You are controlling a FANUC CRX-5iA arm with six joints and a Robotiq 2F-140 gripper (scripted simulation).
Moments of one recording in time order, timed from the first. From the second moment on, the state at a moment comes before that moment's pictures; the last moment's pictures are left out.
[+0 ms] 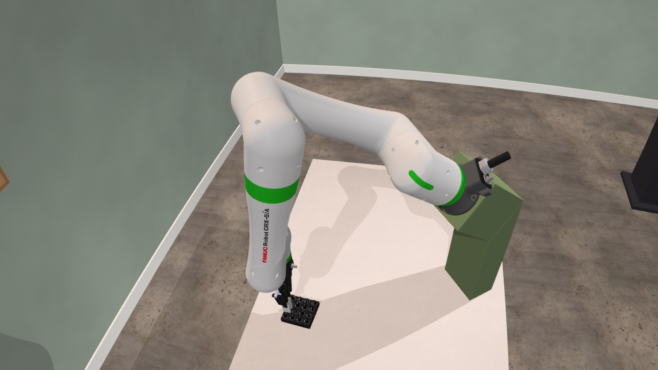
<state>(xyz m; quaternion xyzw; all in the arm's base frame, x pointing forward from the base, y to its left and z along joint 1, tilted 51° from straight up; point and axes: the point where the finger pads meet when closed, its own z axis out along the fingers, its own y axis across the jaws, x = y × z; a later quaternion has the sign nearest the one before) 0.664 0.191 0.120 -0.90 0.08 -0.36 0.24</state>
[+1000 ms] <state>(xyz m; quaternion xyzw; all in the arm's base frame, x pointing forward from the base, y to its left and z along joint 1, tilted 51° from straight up) 0.664 0.191 0.120 -0.90 -0.10 -0.40 0.16</state>
